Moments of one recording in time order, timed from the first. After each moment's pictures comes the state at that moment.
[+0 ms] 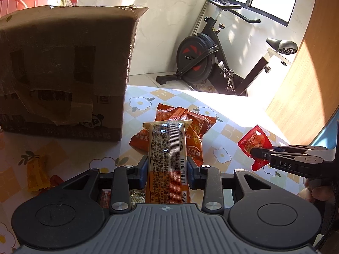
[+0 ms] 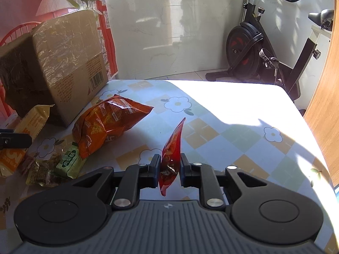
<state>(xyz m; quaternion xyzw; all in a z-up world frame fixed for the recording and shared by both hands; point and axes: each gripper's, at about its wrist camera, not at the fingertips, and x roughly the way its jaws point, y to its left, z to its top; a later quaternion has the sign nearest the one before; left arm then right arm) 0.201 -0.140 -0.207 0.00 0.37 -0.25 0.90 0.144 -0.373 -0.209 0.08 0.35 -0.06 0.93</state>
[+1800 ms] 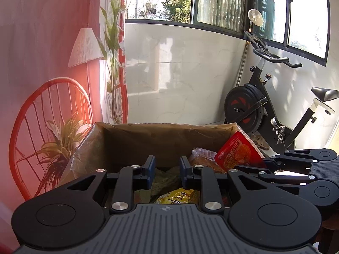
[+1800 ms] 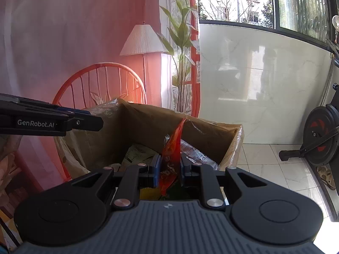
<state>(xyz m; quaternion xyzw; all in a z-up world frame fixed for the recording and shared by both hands) 0.330 -0.026 -0.039 0.03 0.27 -0.15 0.95 0.362 -0.200 -0.060 0.01 0.24 0.13 0.96</state>
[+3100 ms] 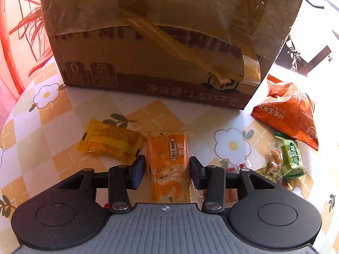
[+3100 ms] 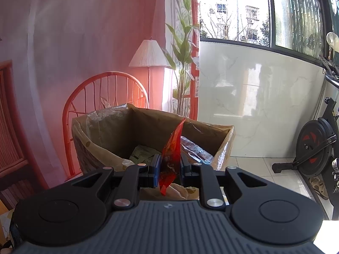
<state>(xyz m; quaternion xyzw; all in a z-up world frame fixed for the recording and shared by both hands) 0.257 -0.035 -0.254 0.02 0.48 -0.11 0.87 0.293 -0.193 -0.060 -0.01 0.19 0.12 0.97</state>
